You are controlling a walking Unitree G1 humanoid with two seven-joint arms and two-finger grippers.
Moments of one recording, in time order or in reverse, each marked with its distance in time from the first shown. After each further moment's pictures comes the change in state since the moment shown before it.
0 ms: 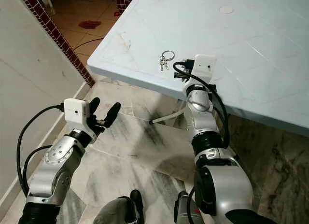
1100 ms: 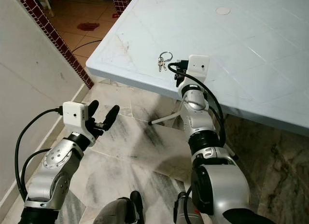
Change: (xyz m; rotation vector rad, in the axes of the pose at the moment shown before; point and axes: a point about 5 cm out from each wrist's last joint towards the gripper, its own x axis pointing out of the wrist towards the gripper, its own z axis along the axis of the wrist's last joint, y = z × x) left arm -0.010 0.001 -0.006 -0.006 0.016 0.014; right arm 0.000 0.017 -0.002 0.050 0.055 0.087
